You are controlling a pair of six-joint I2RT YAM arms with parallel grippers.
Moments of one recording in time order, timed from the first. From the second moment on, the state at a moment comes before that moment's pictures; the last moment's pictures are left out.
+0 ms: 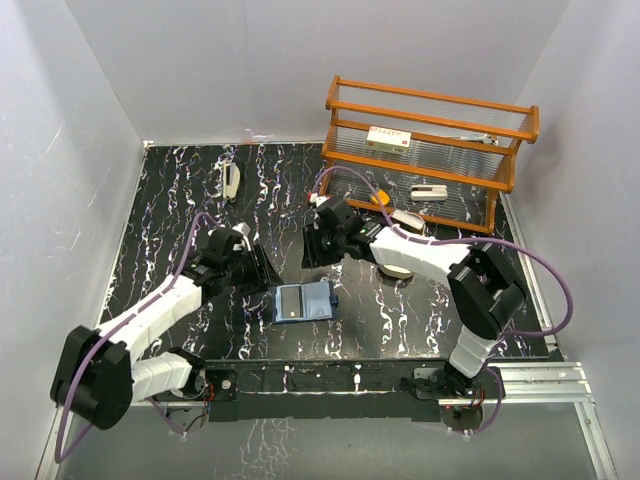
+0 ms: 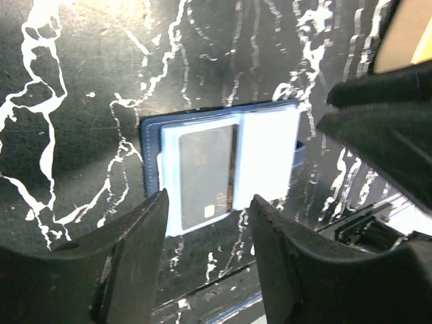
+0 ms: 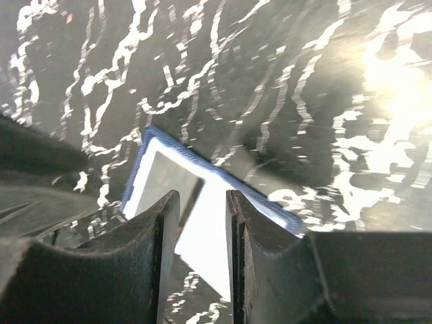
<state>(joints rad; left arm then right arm) -0.45 1.18 0.62 -0.37 0.24 -0.74 0.77 1.74 1.16 -0.26 -0.23 0.51</state>
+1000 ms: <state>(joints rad) -0.45 0.88 0.70 -0.57 0.19 -0.55 0.46 1.69 1.34 -0.57 0.51 -0.06</state>
